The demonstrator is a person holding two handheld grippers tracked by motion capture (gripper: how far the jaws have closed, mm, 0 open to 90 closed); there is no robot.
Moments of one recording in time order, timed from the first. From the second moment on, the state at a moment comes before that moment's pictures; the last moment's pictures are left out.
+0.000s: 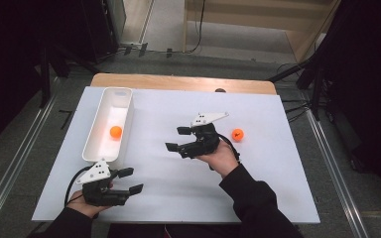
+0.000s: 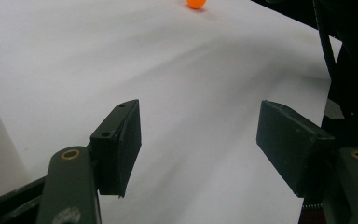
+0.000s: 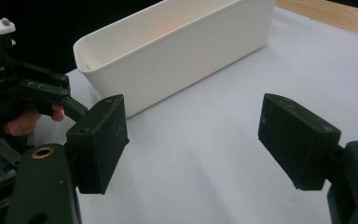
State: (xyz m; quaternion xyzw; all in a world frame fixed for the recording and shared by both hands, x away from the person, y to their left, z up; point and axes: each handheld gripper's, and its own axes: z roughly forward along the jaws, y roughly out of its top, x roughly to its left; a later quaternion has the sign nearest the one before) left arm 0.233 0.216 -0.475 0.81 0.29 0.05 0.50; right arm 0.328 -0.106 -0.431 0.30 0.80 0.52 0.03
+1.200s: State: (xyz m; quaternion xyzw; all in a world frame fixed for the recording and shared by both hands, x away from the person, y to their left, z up) left arm 0.234 0.217 -0.474 0.81 0.29 0.05 0.50; right arm 0.337 -0.162 -0.437 0.35 0.78 0.51 0.08
